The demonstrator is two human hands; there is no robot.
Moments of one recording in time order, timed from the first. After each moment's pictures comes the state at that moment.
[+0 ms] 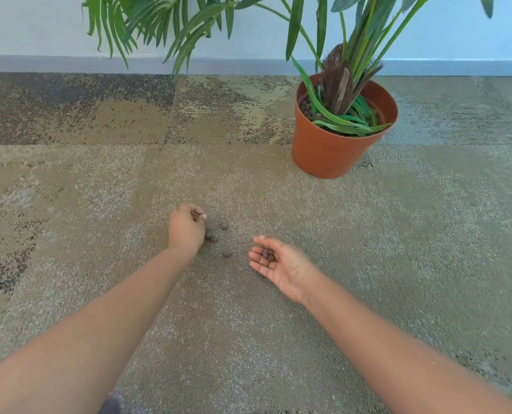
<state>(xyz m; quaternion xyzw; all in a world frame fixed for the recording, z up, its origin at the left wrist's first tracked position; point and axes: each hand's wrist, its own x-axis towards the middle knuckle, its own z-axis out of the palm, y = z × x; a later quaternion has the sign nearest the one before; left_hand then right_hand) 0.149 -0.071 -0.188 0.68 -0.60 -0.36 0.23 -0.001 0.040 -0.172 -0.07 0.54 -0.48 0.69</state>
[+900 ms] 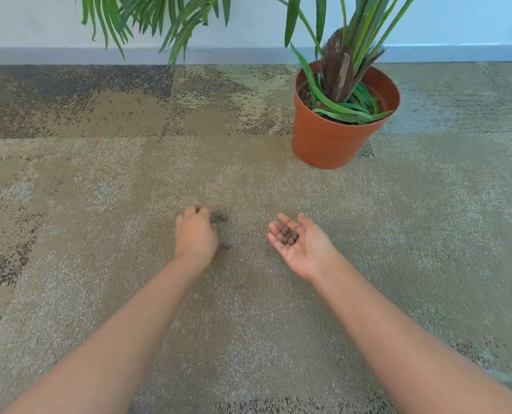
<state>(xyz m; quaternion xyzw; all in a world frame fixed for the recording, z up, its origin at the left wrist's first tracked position) 0.142 -0.037 -0.182 0.65 -0.71 -0.22 0.13 -0.021 0.039 -0.153 0.12 0.49 -0.58 0.64</state>
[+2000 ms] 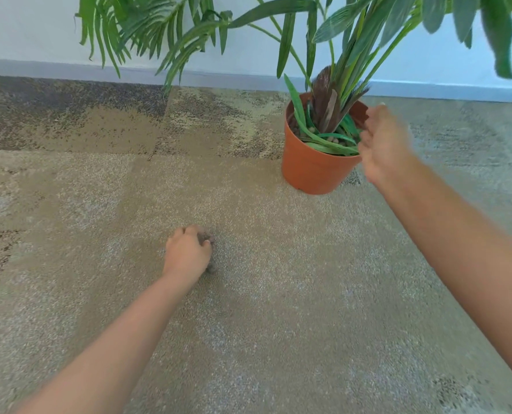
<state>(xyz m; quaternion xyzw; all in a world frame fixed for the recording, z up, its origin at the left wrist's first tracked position) 0.131 -0.041 -0.181 0.68 -0.67 -0.29 0.09 -0.138 -0.049 -0.026 -0.13 0.66 -0.64 0.36</state>
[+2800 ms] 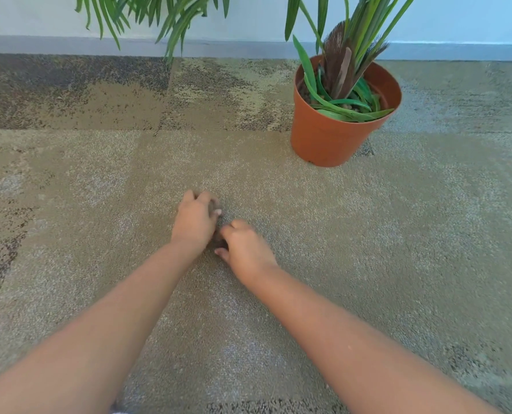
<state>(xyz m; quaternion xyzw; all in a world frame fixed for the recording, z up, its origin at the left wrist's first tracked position) 0.136 -0.058 -0.185 0.61 -0.73 -0.26 0.13 0.042 0.022 -0.179 -0.68 0.68 -0.15 0.23</state>
